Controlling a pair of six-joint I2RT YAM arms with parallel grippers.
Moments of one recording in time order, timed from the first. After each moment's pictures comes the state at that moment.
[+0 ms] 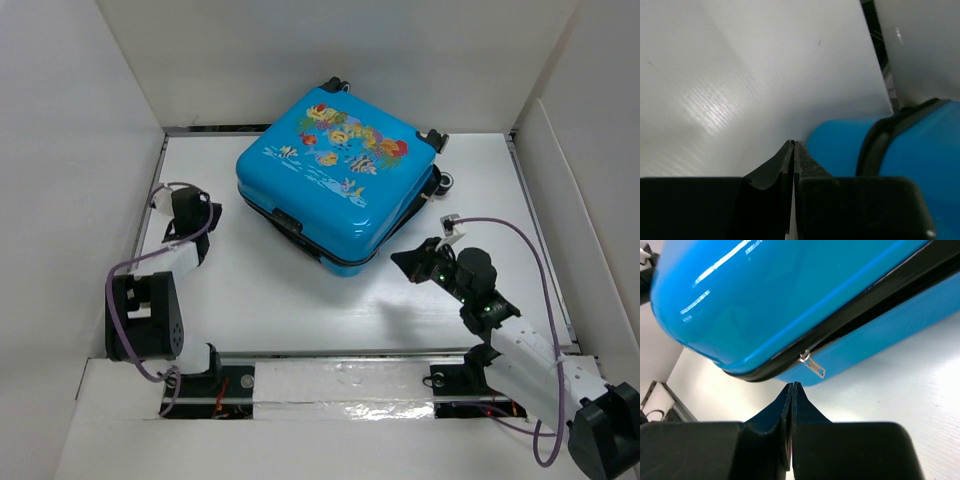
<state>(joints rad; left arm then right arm) 0.06 1.48 0.75 0.19 -0.13 -1.04 0.44 0.75 0.32 0.26 -0.24 0.57</state>
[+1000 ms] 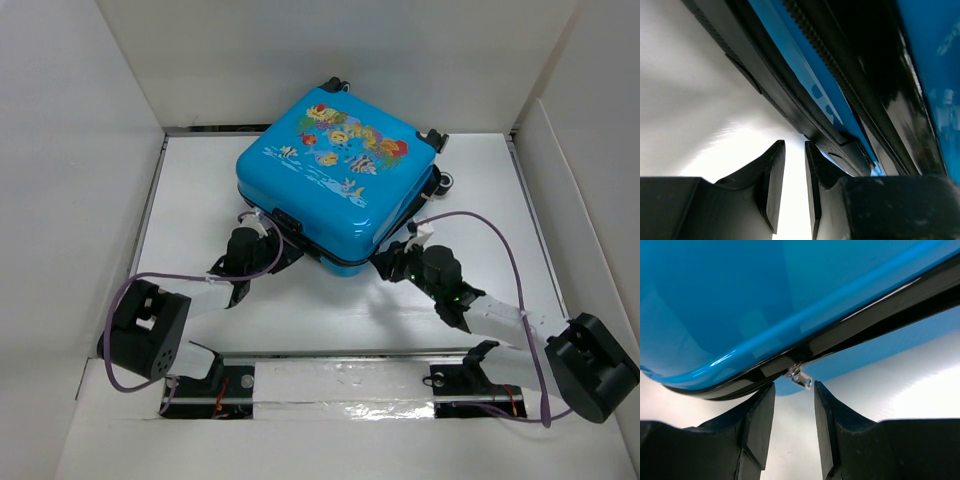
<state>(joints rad) -0.40 1.38 0.41 0.46 0.22 -0.86 0.63 1.12 0.33 0.53 -0.01 0.40</state>
